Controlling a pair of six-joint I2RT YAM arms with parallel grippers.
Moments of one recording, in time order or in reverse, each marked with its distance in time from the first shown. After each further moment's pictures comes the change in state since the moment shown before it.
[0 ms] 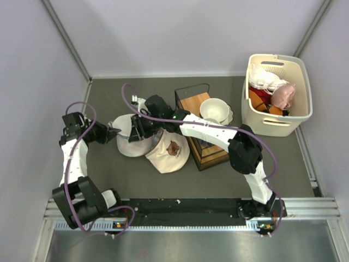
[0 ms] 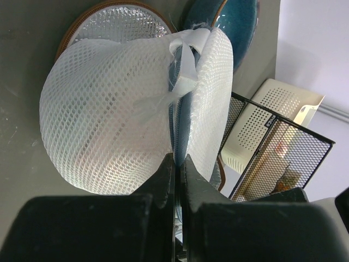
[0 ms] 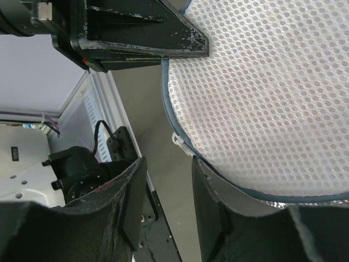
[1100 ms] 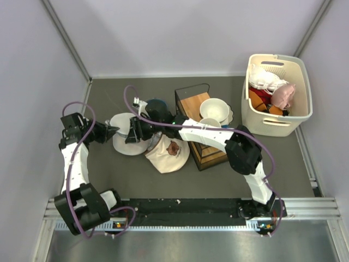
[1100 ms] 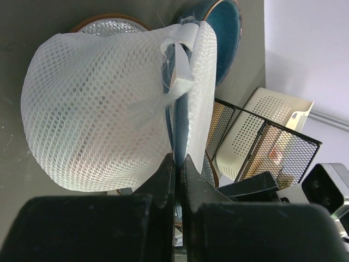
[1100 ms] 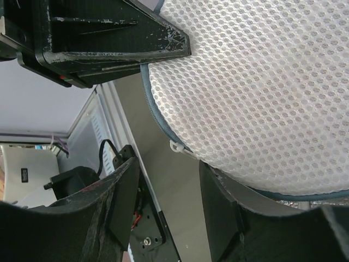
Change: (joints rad) left arm 0.000 -0.062 -0.015 0.041 -0.019 -0.035; right arm 0.019 0.000 -0.116 0.206 0.032 0.110
